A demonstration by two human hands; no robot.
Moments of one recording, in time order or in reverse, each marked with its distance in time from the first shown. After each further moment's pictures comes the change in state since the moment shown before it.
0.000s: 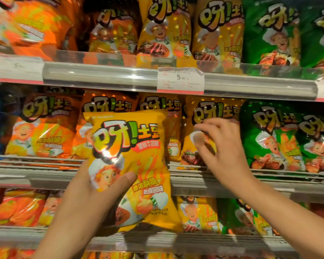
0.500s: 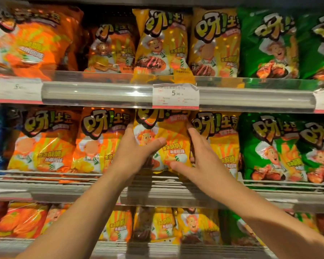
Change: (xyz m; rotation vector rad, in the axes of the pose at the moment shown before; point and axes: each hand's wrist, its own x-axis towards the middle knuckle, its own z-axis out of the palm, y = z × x) left_hand 0.114 0.033 0.080 -0.073 -0.189 0.058; right_hand 0.016 -0.024 0.010 0.327 -0.396 0.260
